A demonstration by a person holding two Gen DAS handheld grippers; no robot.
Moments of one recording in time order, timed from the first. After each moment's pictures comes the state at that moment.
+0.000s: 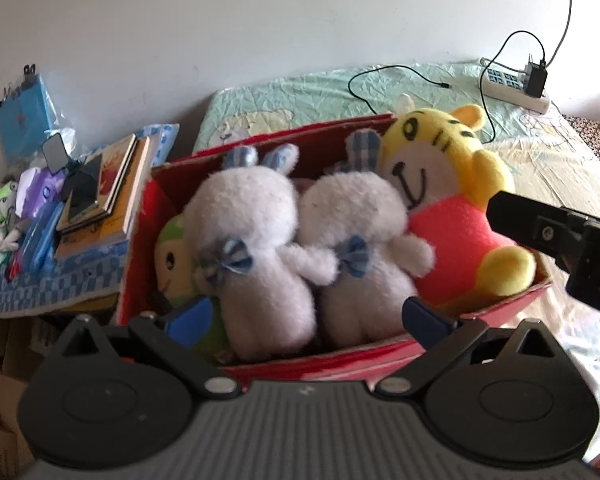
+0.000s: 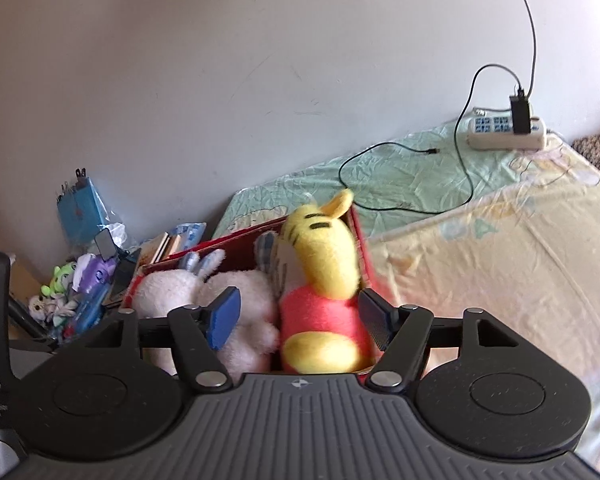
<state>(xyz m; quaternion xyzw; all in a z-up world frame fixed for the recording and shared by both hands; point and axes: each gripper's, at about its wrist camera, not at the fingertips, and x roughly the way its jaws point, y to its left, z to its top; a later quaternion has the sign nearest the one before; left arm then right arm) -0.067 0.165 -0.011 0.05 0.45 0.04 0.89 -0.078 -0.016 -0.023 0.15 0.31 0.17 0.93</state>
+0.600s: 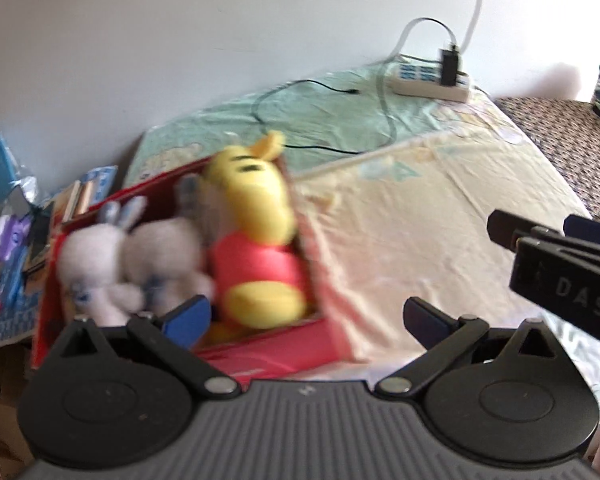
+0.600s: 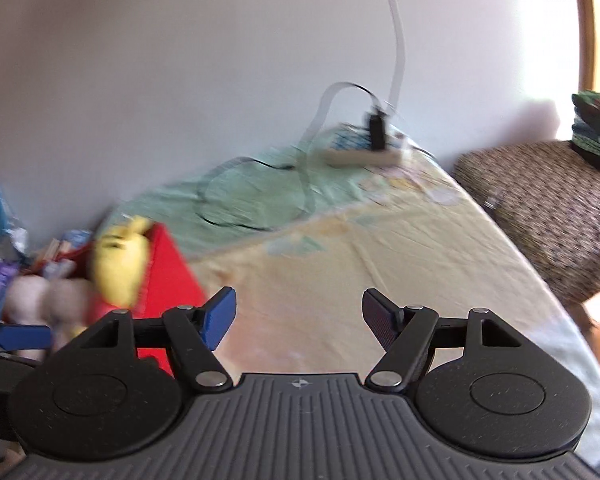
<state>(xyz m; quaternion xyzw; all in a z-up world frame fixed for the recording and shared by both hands) -0.067 0.012 0.001 0.09 0.44 0.00 0.89 -0.082 -0.143 -0.024 0.10 0.33 0.03 0.94</state>
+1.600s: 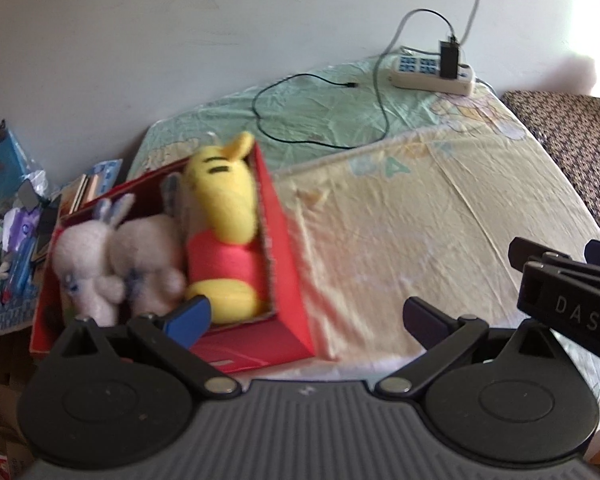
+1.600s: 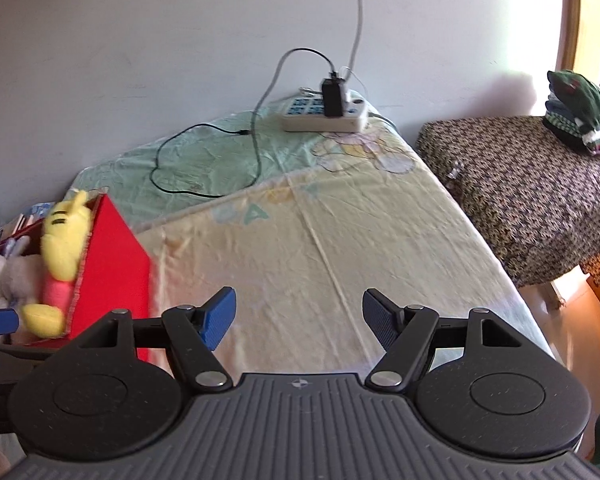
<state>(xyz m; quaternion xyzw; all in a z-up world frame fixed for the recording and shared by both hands) -0.064 -0.015 0.004 0.09 0.45 0.04 0.89 -0.073 -0.167 -0.026 0.08 0.38 0.01 0.92</state>
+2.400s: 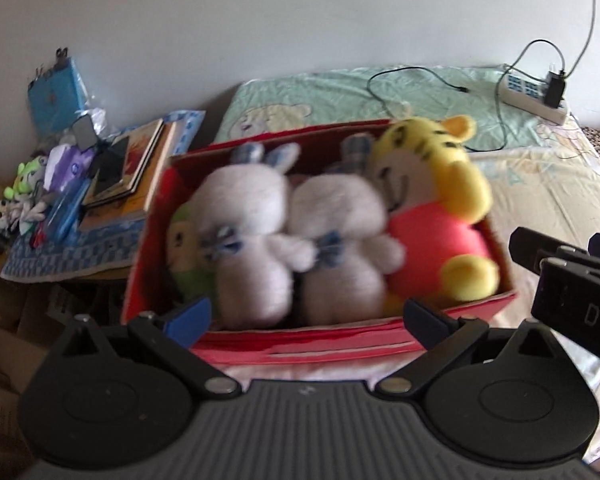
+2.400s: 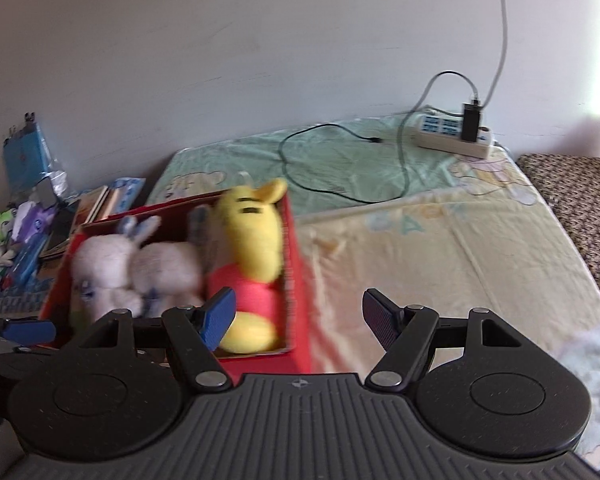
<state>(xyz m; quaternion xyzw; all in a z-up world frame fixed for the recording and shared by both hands) -0.075 0.143 0.009 0.03 0.47 0.10 0.88 -0.077 -0.013 0.000 0.05 0.37 0.10 0.92</state>
